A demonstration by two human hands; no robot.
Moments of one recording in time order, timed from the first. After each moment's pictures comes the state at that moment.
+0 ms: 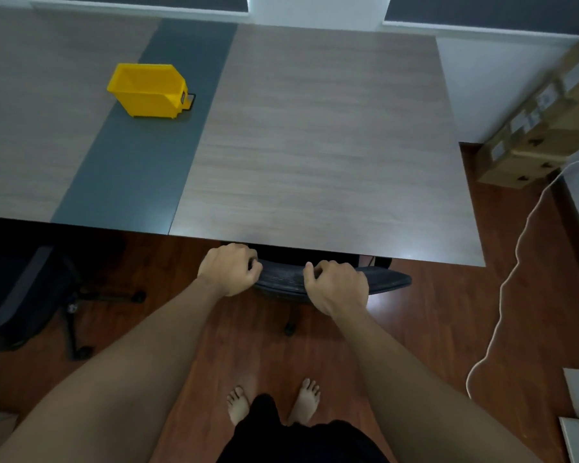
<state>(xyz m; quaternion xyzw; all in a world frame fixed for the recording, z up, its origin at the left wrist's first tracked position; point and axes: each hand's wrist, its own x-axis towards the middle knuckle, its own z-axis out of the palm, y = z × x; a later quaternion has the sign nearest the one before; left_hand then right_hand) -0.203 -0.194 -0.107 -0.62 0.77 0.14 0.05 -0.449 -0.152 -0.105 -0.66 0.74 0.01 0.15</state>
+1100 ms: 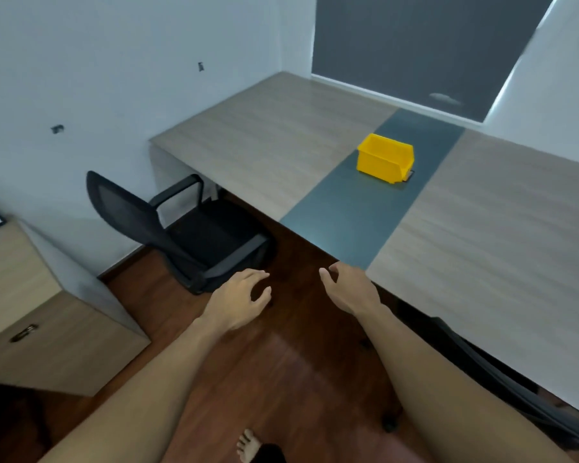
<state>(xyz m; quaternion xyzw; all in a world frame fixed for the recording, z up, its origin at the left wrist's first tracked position) 0.210 0.029 -0.040 -0.81 0.54 0.16 -0.14 -0.012 -0.139 -0.024 -0.82 0.49 -0.04 0.28</state>
